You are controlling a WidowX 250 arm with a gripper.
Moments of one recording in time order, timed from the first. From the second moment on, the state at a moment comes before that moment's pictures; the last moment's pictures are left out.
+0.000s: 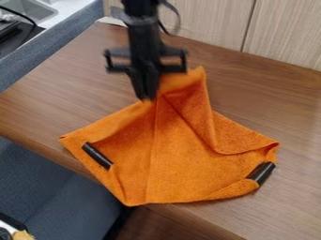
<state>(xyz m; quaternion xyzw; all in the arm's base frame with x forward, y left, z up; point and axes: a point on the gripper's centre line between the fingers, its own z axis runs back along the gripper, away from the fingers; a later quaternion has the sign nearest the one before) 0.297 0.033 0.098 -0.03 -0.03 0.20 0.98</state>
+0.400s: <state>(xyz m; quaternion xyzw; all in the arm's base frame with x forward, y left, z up) 0.302 0.092 0.099 -0.04 -0.03 0.26 0.96</state>
